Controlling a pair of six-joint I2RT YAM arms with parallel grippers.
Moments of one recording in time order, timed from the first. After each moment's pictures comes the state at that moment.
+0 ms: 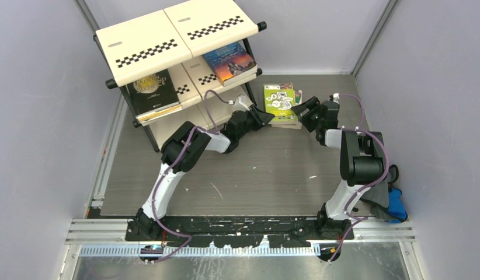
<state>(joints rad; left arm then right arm) -0.70 2.37 1.40 0.87 0.01 -1.05 -0.05 1.80 0.86 0.48 -0.27 0.87</state>
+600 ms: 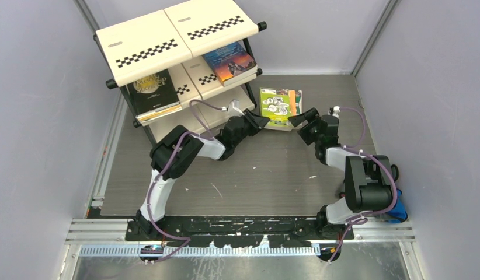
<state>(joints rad) -0.75 2.18 1.18 0.87 -0.12 -1.12 0.00 1.51 0.59 0.48 -0.21 0.94</state>
